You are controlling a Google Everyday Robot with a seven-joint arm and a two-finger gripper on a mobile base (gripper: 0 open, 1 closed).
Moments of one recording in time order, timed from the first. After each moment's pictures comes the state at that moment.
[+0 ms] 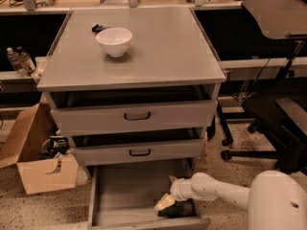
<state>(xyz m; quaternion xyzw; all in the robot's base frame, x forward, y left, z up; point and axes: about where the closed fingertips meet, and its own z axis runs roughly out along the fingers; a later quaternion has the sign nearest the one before) 0.554 -0.076 0.199 -0.45 0.82 0.24 0.28</state>
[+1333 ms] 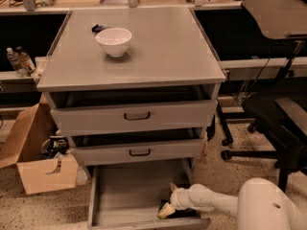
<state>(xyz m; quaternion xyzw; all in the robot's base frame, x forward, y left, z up) 0.544 -0.086 0.118 -0.48 0.81 0.19 0.28</state>
